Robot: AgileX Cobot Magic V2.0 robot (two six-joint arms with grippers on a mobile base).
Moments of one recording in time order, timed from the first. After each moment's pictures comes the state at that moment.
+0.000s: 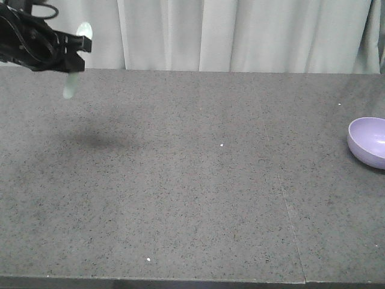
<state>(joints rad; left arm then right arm) -0.08 1.76 -1.81 -0.33 0.96 0.07 -0.04 0.54 -0.79 0.60 0.27 -0.38</state>
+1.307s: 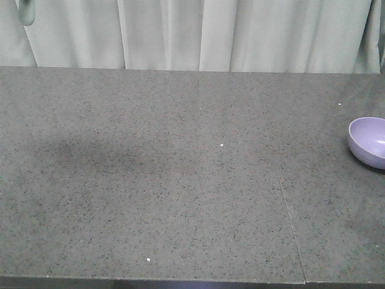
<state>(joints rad) -0.08 1.47 -1.81 -0.39 0.89 0.11 -0.56 1.73 -1.28 0.49 0.68 -0.35</state>
